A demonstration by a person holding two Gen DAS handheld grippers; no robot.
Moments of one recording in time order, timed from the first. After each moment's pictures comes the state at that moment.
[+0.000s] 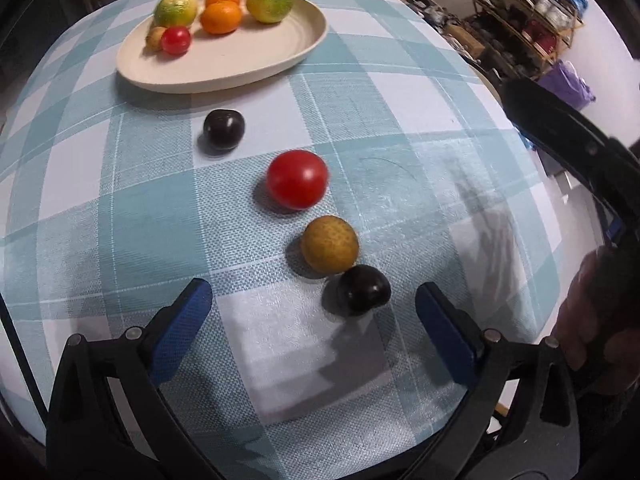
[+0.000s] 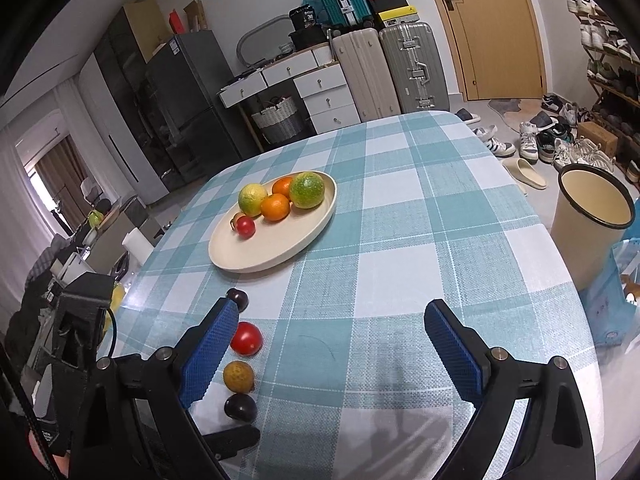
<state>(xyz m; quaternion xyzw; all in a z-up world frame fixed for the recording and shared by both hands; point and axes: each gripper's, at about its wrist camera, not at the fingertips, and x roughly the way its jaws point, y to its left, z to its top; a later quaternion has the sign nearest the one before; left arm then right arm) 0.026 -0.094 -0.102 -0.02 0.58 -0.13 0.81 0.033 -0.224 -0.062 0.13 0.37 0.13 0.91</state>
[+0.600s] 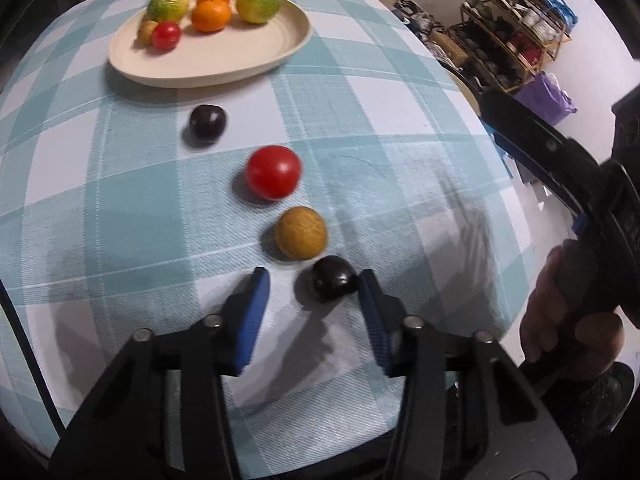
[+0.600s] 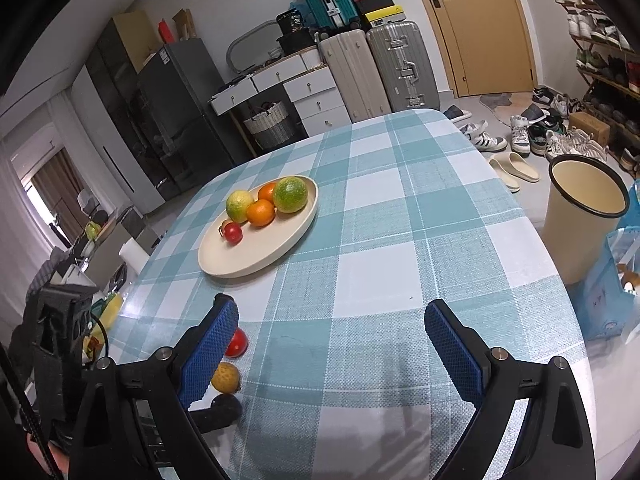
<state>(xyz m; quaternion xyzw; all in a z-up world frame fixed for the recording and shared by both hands) 0.016 -0.096 -0.094 -0.05 0.58 -0.18 0.79 0.033 -0.242 -0.066 0.16 0.36 0.12 0.91</state>
